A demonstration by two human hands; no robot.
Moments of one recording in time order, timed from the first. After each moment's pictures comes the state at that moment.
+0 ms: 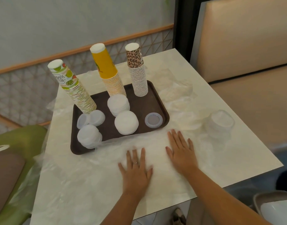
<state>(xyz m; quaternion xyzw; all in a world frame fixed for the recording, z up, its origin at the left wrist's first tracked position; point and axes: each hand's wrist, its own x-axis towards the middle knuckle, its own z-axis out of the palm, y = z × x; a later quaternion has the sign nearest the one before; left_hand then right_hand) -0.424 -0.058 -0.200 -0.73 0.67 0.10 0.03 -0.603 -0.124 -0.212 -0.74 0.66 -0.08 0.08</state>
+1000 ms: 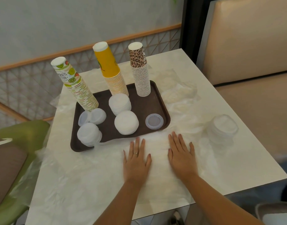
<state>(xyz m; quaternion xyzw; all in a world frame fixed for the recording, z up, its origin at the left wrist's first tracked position) -0.434 -0.090 -0.205 -0.75 0.66 0.09 -0.02 -0.605 -0.126 -0.218 -0.75 0.65 -0.11 0.06</state>
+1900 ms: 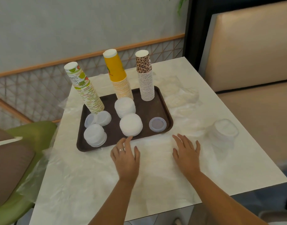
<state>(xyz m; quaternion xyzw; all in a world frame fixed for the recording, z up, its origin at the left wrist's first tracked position) -0.412 -0.092 -0.168 -0.75 0.57 -0.08 -0.32 -0.608 -0.134 -0.198 -0.74 0.64 -0.21 0.04</state>
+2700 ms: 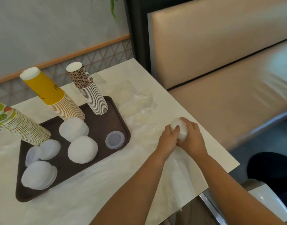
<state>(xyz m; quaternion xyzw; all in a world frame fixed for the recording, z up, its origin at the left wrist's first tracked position) -0.650 -0.199 -0.122 -0.56 0.52 0.60 -0.24 -0.751 -0.180 -0.158 -0.54 0.72 -0.38 0.23</state>
